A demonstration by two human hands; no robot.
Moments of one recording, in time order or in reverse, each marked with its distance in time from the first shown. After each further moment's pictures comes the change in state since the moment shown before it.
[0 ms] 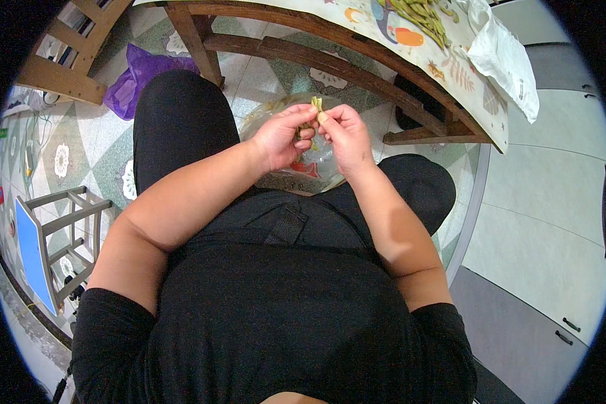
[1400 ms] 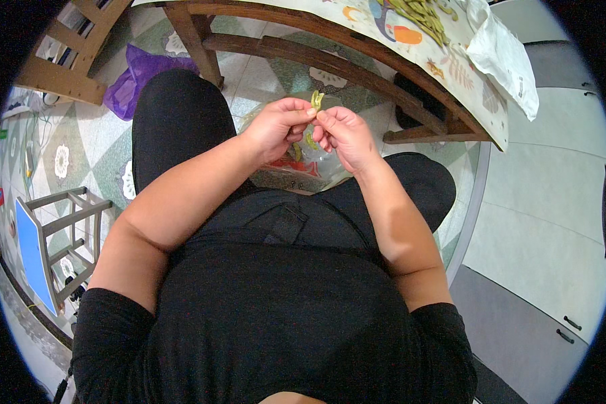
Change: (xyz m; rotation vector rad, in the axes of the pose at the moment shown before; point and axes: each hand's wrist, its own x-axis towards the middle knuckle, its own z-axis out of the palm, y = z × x) left_hand -0.002 0.010 -0.005 0.249 -0.014 0.114; right_hand 0.000 -0.016 -0.008 0.052 -0.186 0.272
